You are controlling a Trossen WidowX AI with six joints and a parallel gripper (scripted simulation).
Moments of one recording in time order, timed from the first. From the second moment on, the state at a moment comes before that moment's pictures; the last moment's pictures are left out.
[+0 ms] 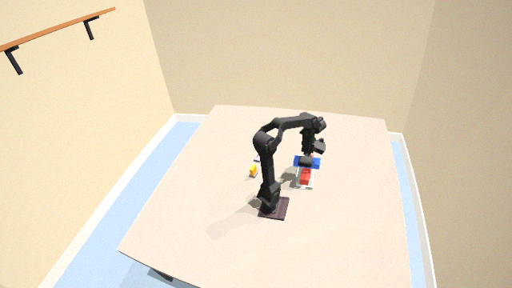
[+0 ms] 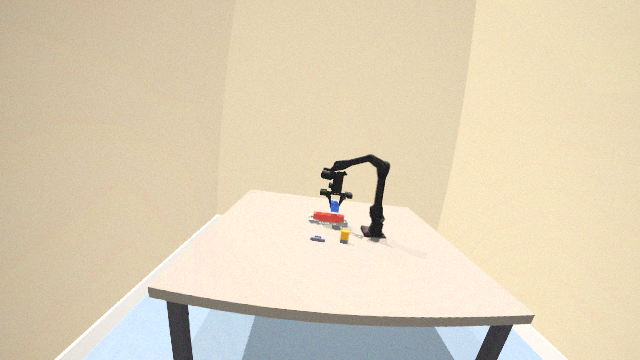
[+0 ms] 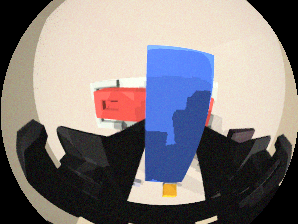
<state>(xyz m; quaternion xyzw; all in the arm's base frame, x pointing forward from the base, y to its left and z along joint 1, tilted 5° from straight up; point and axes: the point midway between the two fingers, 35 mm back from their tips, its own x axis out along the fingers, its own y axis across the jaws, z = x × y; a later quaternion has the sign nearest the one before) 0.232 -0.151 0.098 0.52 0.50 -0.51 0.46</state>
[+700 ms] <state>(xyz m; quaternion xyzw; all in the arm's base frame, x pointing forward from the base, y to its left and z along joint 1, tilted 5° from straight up) 0.230 -0.149 0.073 0.52 0.50 -0.51 0.46</state>
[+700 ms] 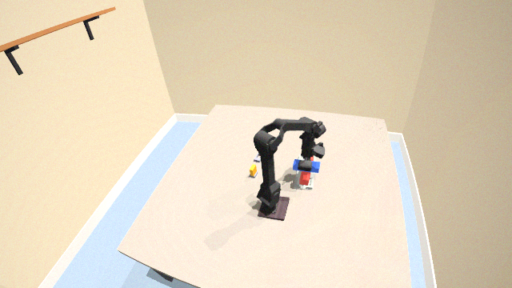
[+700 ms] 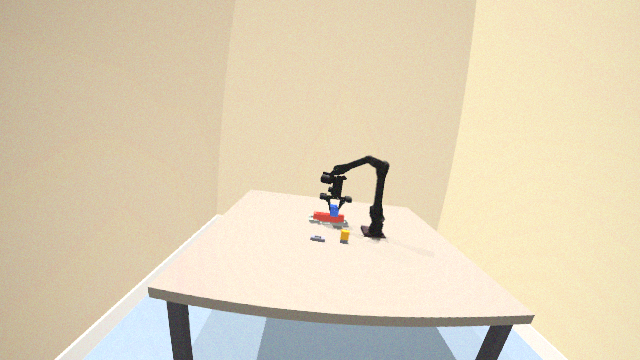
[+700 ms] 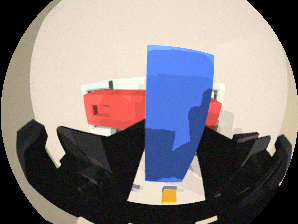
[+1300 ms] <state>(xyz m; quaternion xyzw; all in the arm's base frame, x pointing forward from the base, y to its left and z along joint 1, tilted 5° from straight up) 0.231 -0.149 0.073 0.52 0.50 -0.51 0.46</state>
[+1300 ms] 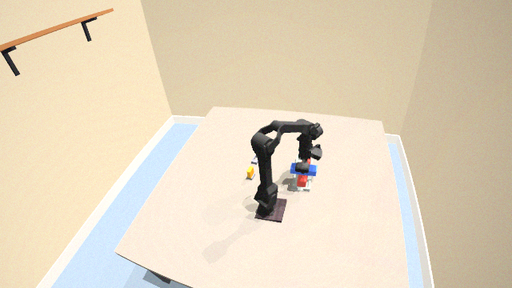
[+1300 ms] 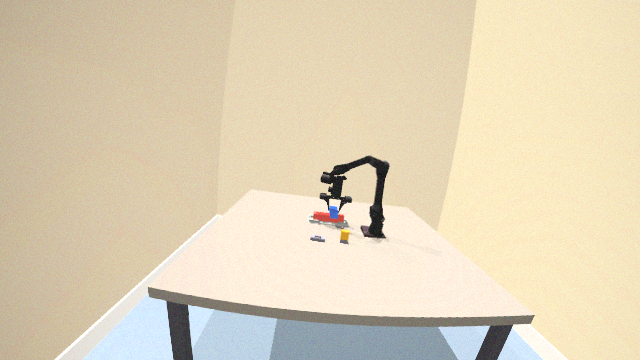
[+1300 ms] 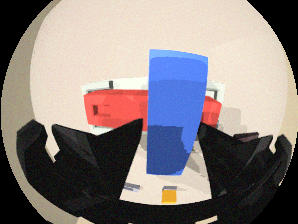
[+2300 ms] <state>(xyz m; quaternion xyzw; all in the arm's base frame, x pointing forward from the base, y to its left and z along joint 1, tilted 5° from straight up) 0.235 -0.154 0.157 0.47 0.56 -0.45 0.52</state>
